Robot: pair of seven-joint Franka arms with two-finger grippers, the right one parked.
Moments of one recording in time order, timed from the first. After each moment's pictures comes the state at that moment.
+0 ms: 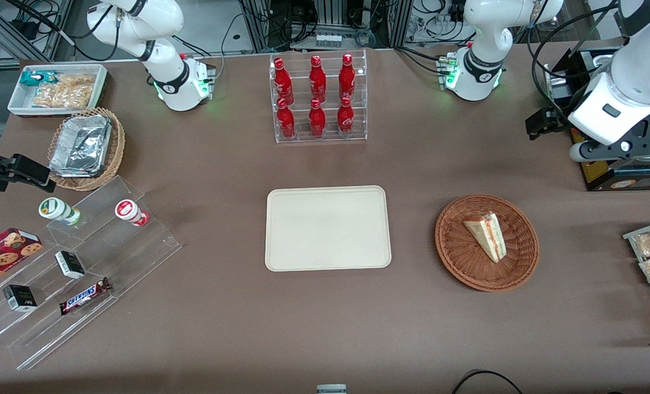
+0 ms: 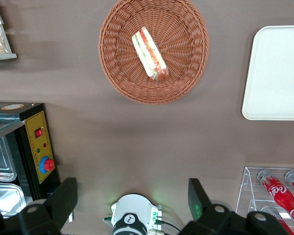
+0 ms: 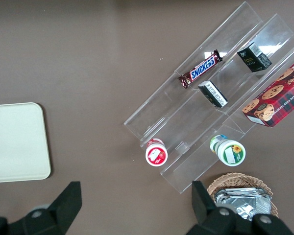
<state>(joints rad) 0.06 0.04 -0.25 -1.46 0.06 1.29 -0.20</state>
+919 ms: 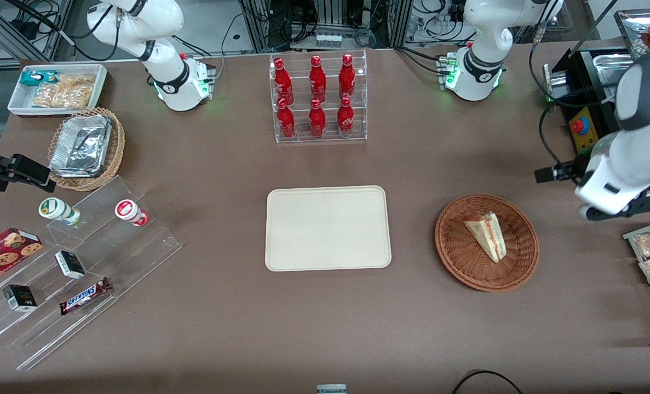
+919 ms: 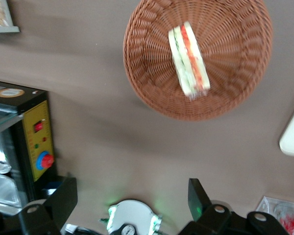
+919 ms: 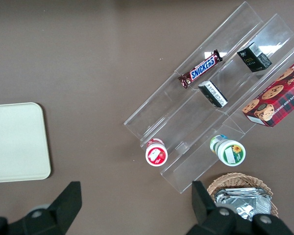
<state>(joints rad) 0.07 0.25 -0.17 -1.53 0.11 1.43 -0.33</state>
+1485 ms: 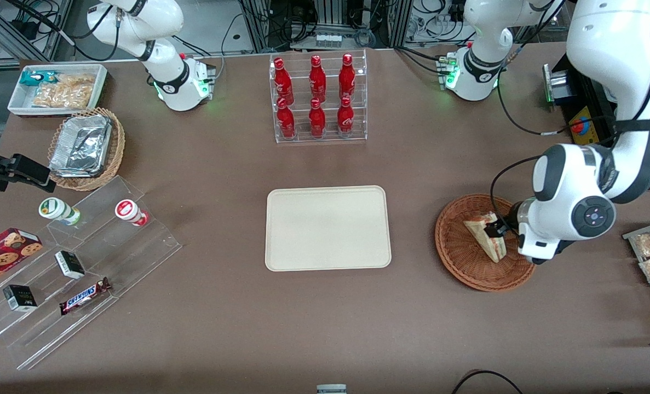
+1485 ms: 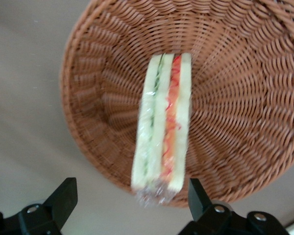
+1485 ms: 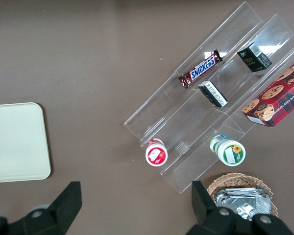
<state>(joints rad) 0.05 0.43 -0.18 -1.78 0.06 1.90 -0.76</state>
